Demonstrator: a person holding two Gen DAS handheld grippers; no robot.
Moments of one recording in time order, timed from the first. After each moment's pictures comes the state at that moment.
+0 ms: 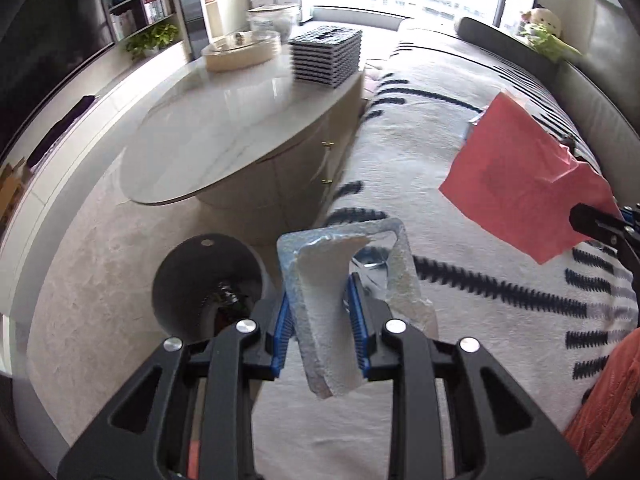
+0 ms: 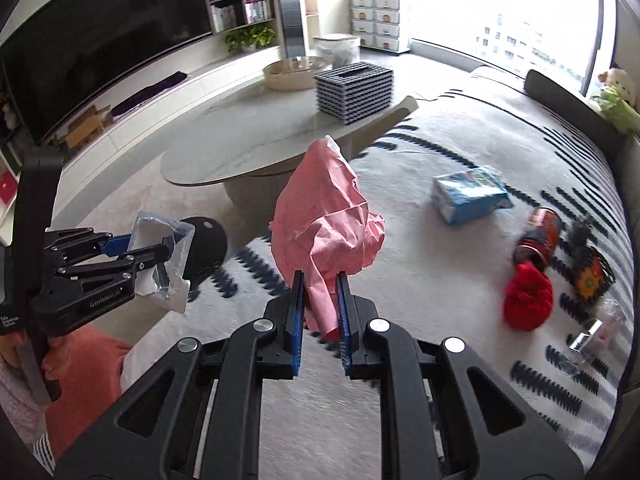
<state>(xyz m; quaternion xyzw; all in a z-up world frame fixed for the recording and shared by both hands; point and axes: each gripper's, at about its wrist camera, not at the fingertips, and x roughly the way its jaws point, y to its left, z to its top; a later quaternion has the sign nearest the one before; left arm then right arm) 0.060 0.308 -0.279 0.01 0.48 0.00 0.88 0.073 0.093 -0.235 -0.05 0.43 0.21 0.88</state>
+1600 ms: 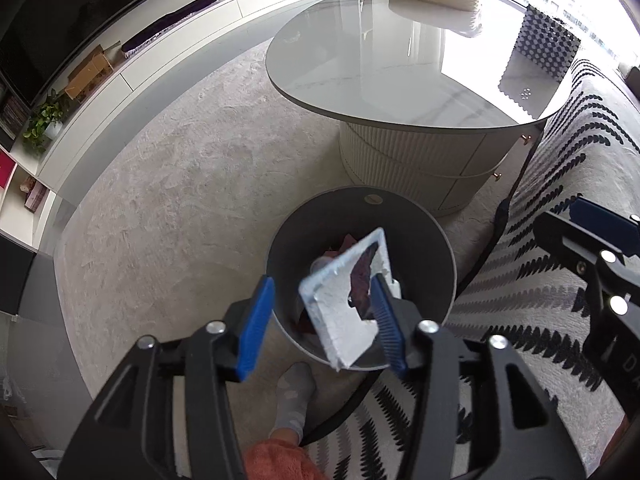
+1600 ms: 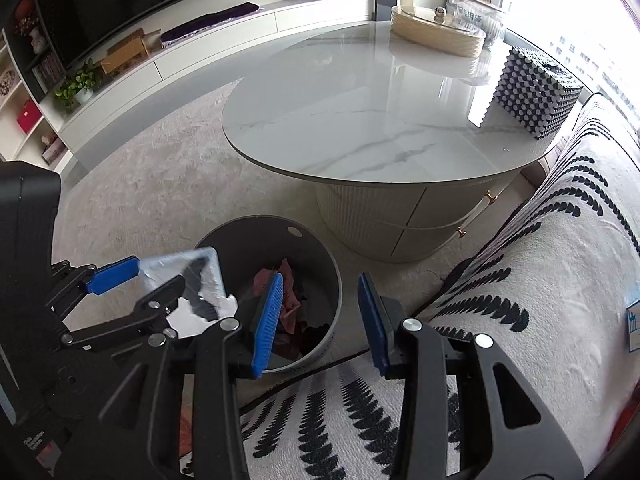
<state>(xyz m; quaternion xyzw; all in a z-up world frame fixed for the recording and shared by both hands) 0.115 0.473 -0.381 -0.07 0.55 0.21 0.81 0.175 0.351 -0.340 -0.13 0.48 0.29 0.81</state>
